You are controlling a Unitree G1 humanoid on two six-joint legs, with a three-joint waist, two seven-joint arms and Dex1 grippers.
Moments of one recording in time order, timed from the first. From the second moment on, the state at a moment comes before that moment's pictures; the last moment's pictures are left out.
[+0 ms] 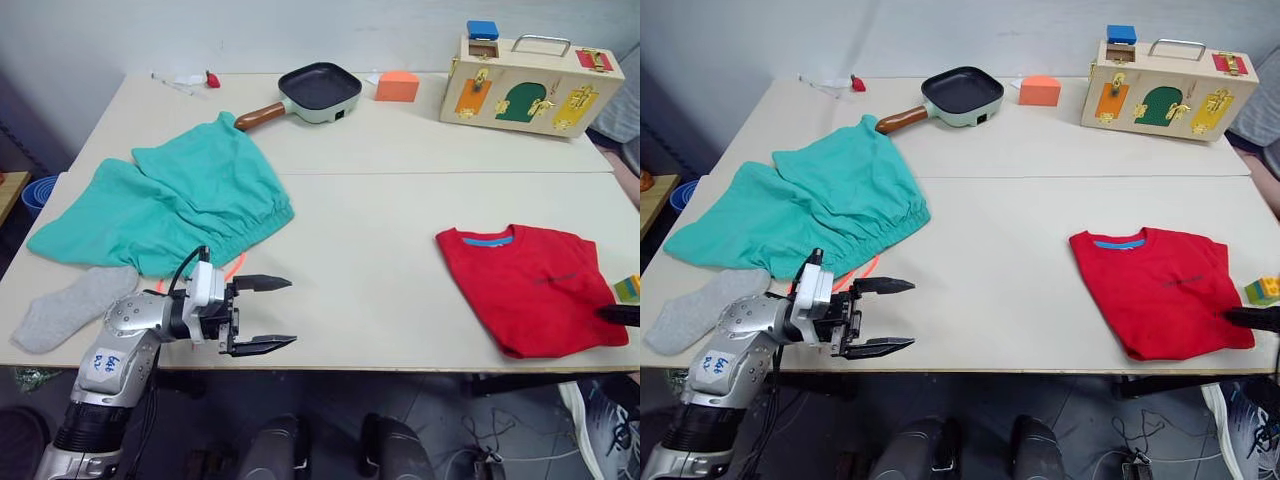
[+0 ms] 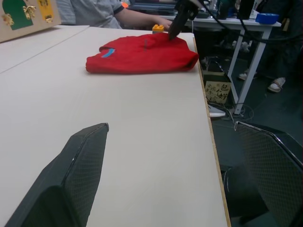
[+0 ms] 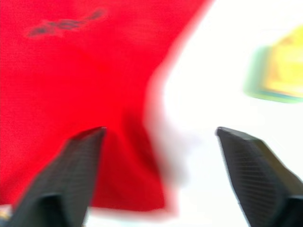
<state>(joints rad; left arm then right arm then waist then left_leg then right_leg) -0.20 0.61 0.03 -0.17 -0.53 0.17 -1.20 -0.50 -1.29 -0.16 0.95 0.21 0.56 1.23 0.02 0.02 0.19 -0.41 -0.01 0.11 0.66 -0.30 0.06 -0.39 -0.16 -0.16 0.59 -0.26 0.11</state>
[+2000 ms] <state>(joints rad) 0.32 0.87 0.64 -0.18 -0.52 0.32 -0.86 0.21 -0.63 -0.24 -0.33 0.62 -0.21 1.09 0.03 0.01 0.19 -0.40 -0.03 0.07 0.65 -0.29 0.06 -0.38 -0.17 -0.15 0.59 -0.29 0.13</state>
